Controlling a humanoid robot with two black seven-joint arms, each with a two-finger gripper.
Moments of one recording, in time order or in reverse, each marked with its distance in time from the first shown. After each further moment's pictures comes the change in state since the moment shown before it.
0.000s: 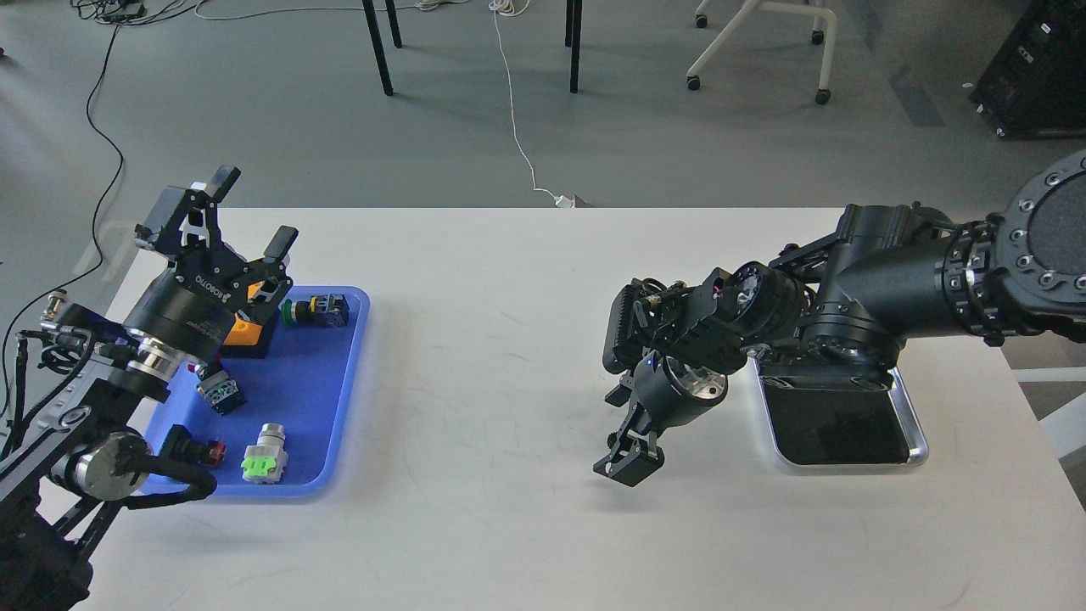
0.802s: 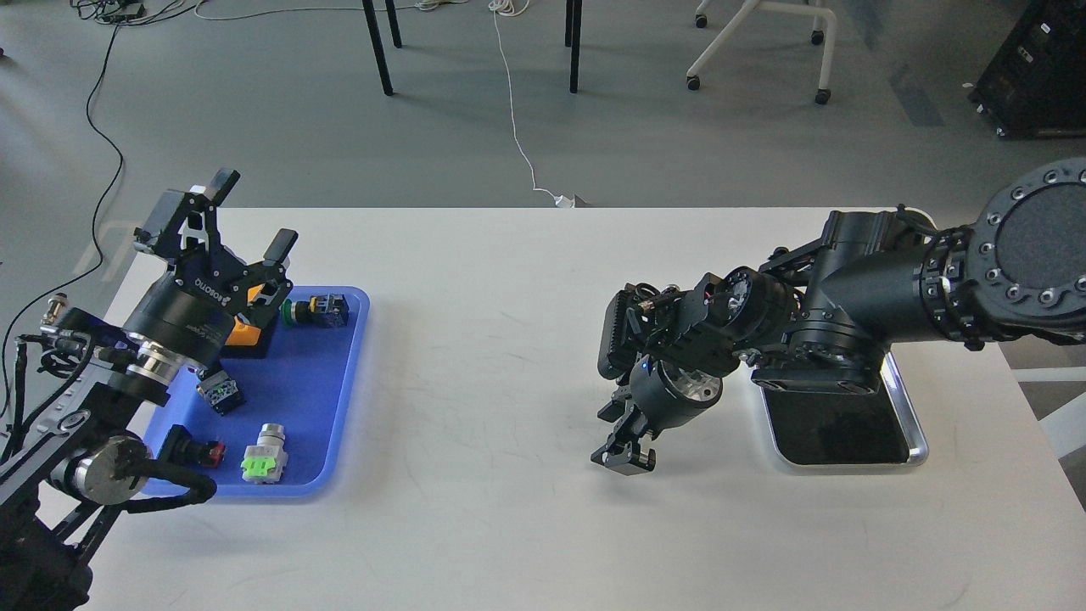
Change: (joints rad) left arm 0.012 0.000 -0.007 -0.009 0.001 -0.001 0.000; right arm -0.012 0.040 -0.025 -0.037 0.003 -0.010 0.000
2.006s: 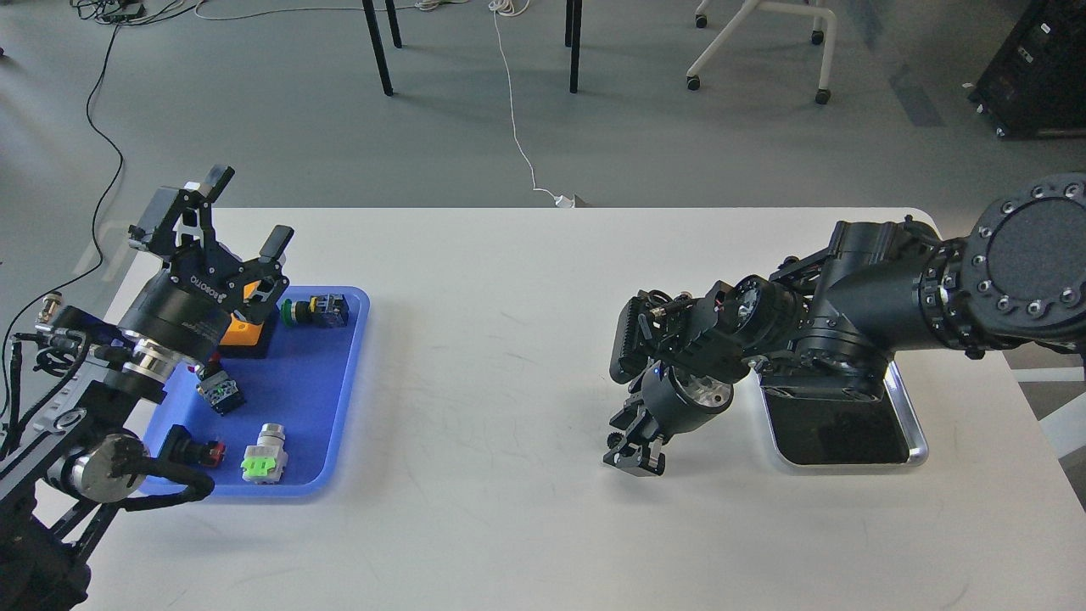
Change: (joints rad) left arm 0.000 0.001 -0.012 -0.001 -0.001 0.000 0.000; right arm -0.031 0.000 -0.033 -0.024 0.024 -0.011 0.000
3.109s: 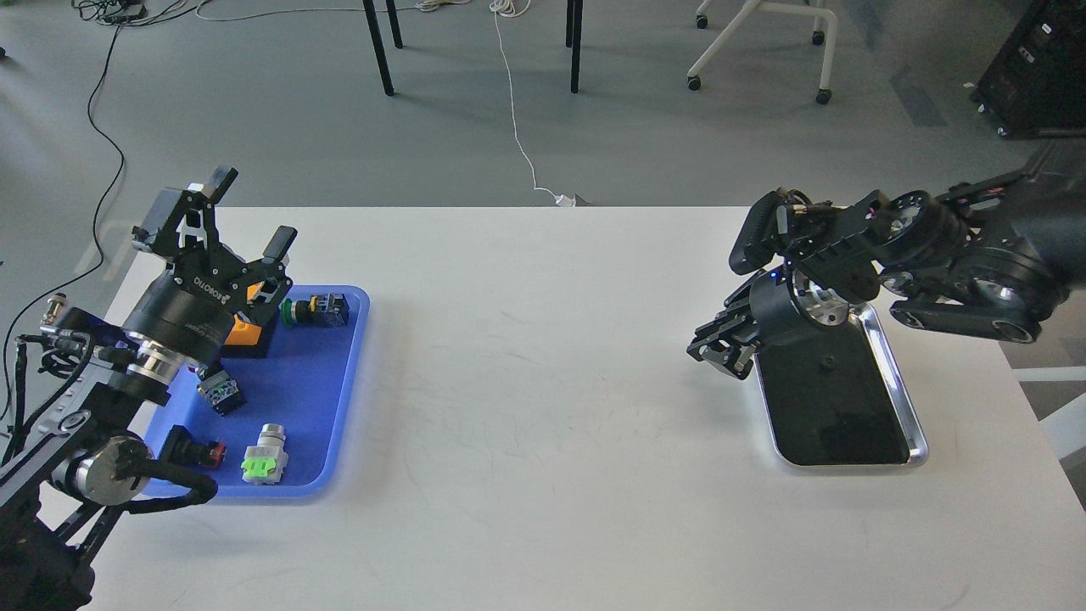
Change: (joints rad) left arm 0.002 -0.011 0.005 -0.001 0.000 0.000 0.000; right arm 0.113 -0.406 0.004 0.092 0.011 -0.020 0.000
